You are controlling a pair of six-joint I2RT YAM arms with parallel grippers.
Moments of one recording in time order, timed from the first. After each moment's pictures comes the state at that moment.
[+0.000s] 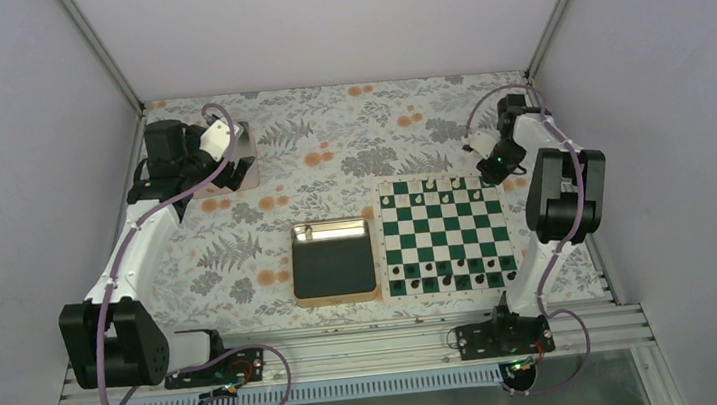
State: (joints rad) left arm -0.03 1.30 1.04 -0.32 0.38 0.54; right arm -0.14 1.91 1.40 -0.92 -0.06 -0.81
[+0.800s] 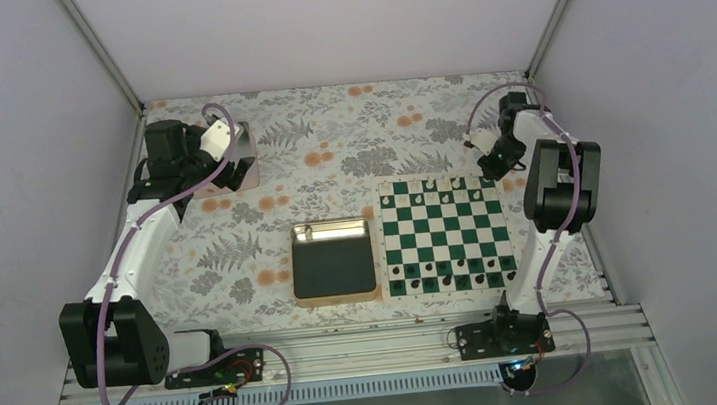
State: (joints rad) left arm -0.03 1.30 1.04 -0.32 0.38 0.54; right arm -0.17 2.01 1.47 -0.90 -0.08 -0.82
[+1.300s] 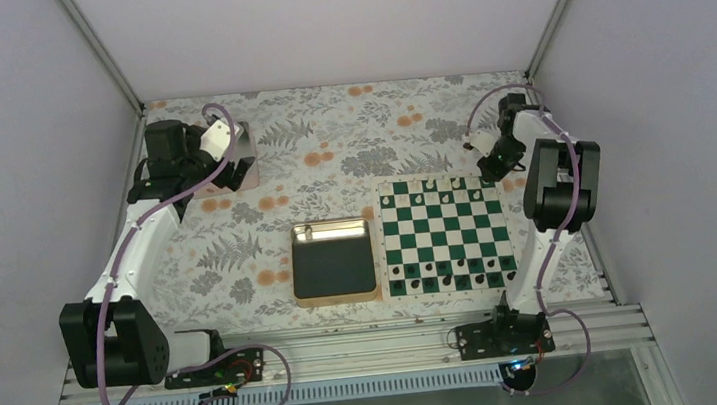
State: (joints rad) left arm -0.03 1.30 1.04 -0.32 0.38 0.54; right arm -0.17 2.03 1.47 -0.91 -0.08 -0.83
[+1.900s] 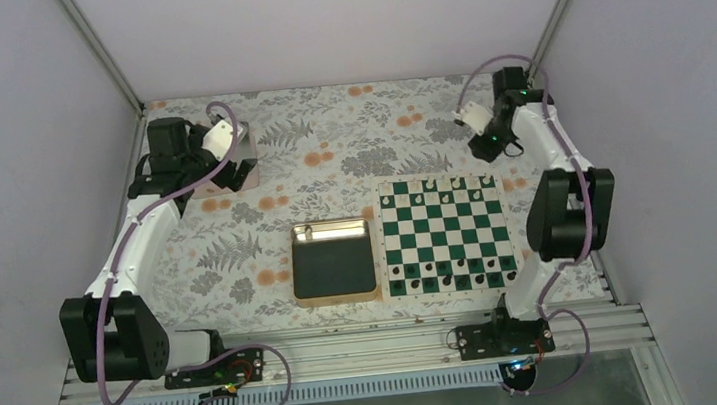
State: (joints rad) left arm -0.04 1.32 1.07 -0.36 0.39 0.57; right arm -0.09 1.82 1.50 -0.93 -0.07 -0.82
